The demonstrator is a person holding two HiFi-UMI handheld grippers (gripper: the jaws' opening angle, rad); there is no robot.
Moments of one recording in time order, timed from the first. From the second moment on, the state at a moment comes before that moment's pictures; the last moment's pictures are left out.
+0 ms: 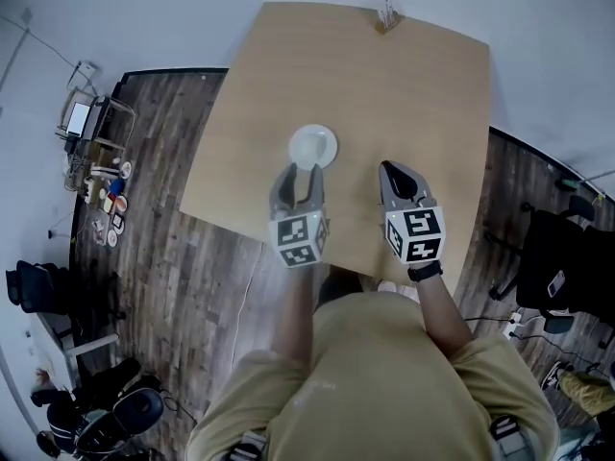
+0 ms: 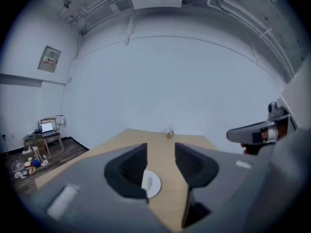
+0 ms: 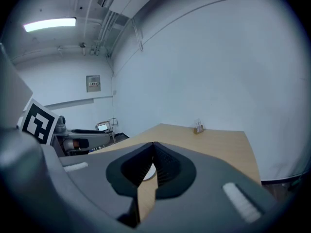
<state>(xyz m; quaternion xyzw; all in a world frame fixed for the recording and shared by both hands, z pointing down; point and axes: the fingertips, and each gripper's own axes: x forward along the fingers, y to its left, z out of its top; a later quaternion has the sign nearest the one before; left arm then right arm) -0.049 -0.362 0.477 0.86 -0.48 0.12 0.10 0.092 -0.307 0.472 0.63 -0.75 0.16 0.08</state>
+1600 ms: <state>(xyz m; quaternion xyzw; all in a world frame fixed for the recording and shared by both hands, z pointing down) -0.030 -0.162 0.383 0.87 -0.50 0.02 0.03 0.117 -0.133 0.379 0.63 -0.77 0.03 0.02</state>
